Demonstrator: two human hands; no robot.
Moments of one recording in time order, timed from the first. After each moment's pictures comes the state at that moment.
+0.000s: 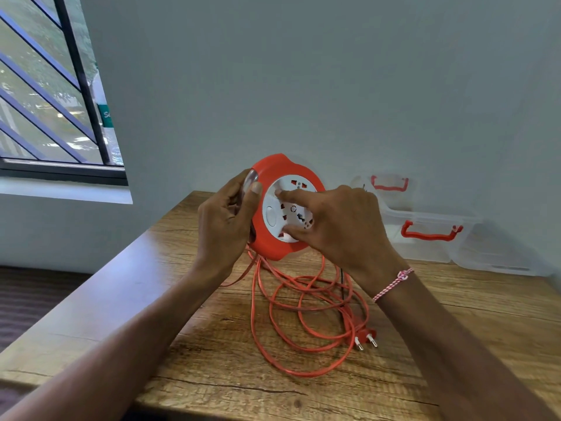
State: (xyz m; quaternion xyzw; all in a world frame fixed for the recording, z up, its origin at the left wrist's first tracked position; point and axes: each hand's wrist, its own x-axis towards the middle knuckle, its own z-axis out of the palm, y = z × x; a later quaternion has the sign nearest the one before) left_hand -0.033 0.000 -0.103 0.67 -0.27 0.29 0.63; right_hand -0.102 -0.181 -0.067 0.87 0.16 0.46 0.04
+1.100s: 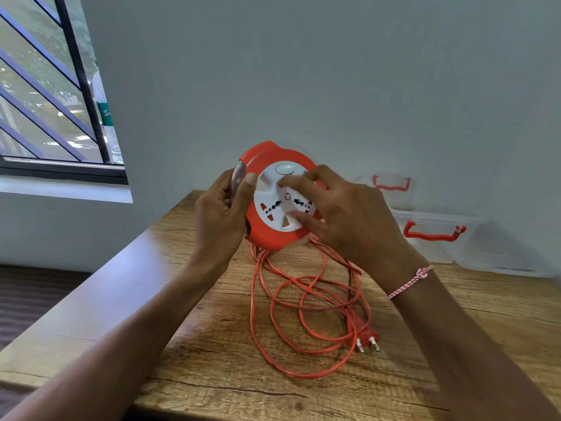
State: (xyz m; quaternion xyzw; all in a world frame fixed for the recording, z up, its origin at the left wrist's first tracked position) left_hand -0.027 0.003 -0.097 0.68 -0.23 0.28 0.63; right_hand -0.108 -0.188 -0.053 0.89 0.18 0.42 0.02
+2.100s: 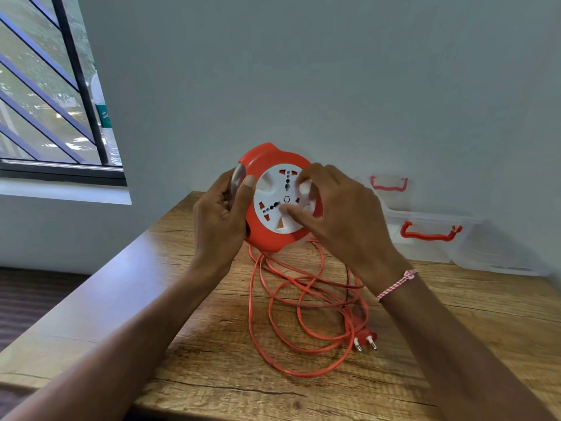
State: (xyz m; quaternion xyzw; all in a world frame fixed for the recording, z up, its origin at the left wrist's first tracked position) left_hand -0.032 0.000 -0.098 0.68 -0.23 0.29 0.64; right_hand -0.107 -0.179 -0.057 0.89 0.10 0.43 -0.10
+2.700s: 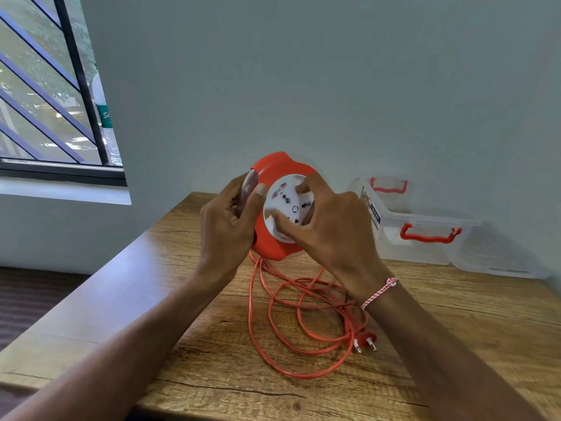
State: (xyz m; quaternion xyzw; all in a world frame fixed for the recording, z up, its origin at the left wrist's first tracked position) left_hand -0.034 -0.006 -0.103 0.69 -0.25 0.31 0.61; right_hand -0.105 -0.161 -0.069 0.87 0.06 0.46 -0.15
